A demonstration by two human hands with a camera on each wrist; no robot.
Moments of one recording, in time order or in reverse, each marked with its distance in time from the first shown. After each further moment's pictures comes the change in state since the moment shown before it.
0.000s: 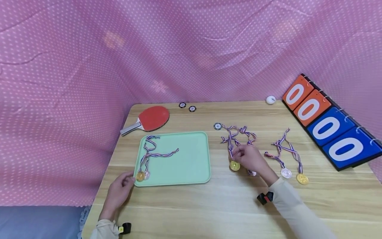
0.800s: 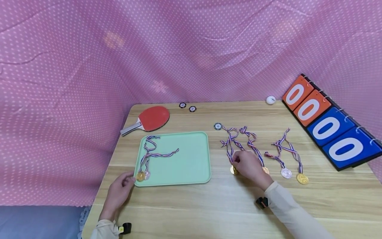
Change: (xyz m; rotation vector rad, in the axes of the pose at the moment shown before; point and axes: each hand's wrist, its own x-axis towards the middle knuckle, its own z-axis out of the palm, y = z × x) left_hand 0.001 -0.001 0.002 0.010 -0.001 -0.012; right_hand -0.006 0.006 0.027 -0.263 0.102 -0.047
